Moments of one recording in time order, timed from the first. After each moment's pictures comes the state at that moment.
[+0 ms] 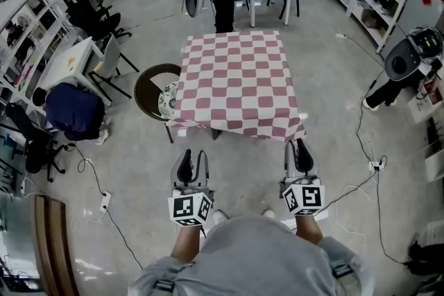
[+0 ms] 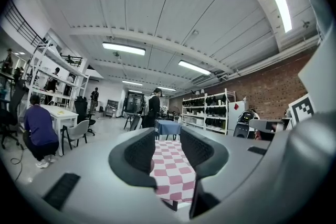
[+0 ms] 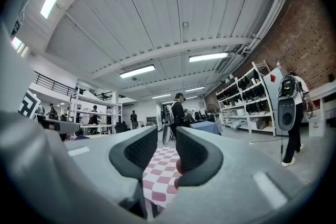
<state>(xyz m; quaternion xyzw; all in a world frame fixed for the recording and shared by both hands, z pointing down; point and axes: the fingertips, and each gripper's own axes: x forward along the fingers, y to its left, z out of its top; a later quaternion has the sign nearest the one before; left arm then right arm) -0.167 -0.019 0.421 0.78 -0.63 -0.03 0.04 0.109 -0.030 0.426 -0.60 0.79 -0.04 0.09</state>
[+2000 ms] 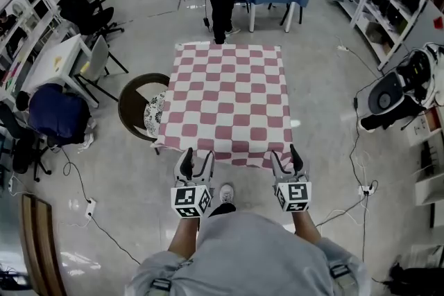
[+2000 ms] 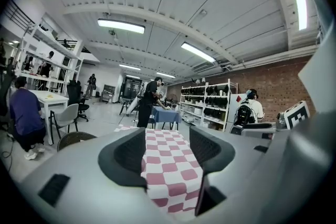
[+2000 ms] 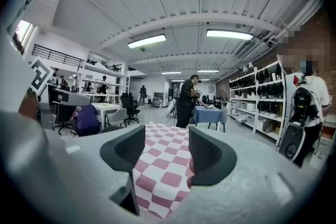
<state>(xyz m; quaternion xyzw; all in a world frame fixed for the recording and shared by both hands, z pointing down) -0.123 -0.230 0.494 0.79 -0.61 0.01 0.11 0.122 -0.241 0.516 -0.56 0.82 -0.04 -0.08</state>
